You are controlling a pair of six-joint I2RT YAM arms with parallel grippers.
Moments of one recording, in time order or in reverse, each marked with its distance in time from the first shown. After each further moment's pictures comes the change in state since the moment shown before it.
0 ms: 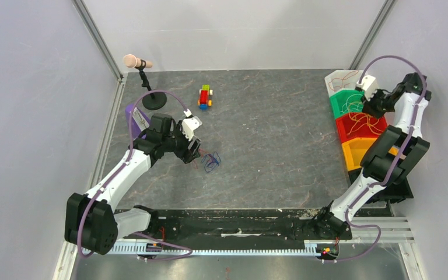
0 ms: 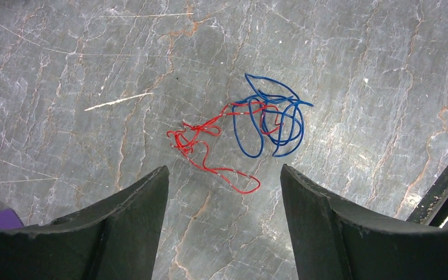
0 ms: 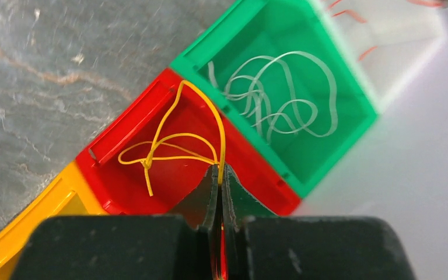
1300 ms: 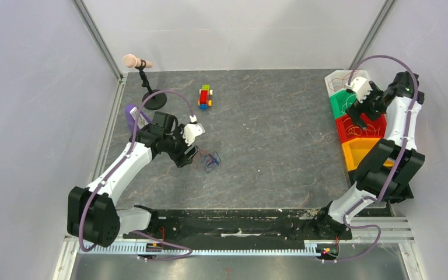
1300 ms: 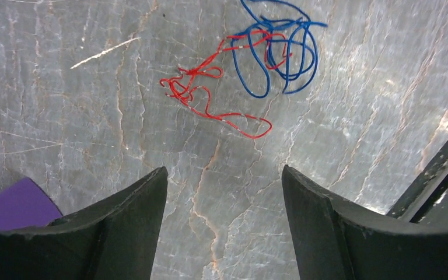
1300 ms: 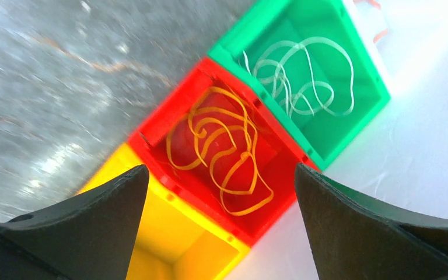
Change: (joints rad) left arm 0.000 0.052 0.102 -0.261 -0.084 0.203; right arm 0.065 -0.171 -0.183 0.014 0.171 0.036
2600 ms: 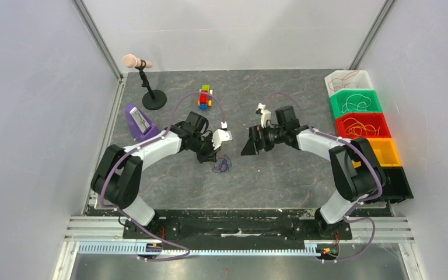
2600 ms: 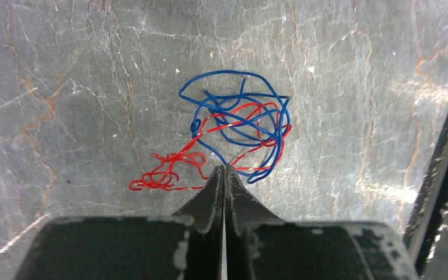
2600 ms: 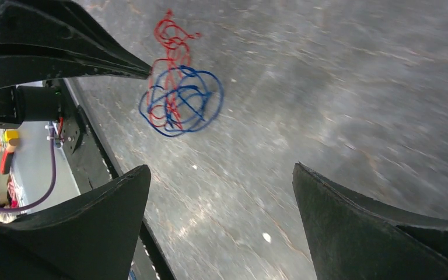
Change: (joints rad) left arm -0.217 0.375 0.084 0.194 0.169 0.066; right arm 0.876 -0.080 -0.685 0.819 -0.308 1.457
